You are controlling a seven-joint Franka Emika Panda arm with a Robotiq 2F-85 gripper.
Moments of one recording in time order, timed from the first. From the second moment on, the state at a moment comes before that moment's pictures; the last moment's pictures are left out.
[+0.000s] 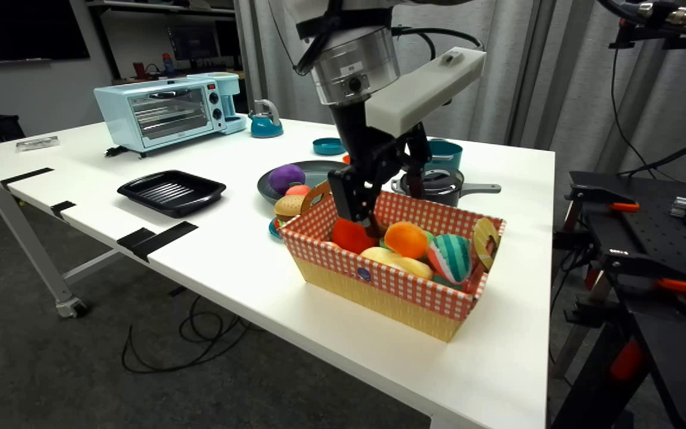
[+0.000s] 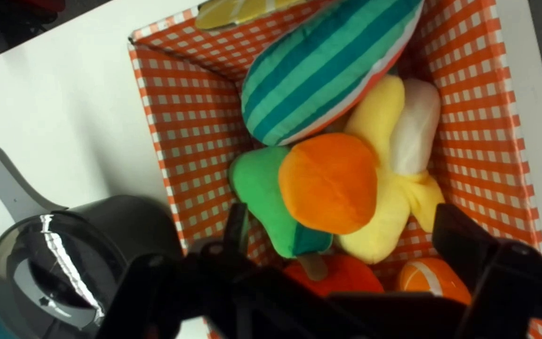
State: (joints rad) arm 0.29 0.43 0.07 -2.08 -0.12 2.23 0.88
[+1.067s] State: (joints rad) arm 0.28 0.49 0.08 -2.07 -0.12 2.25 0.86
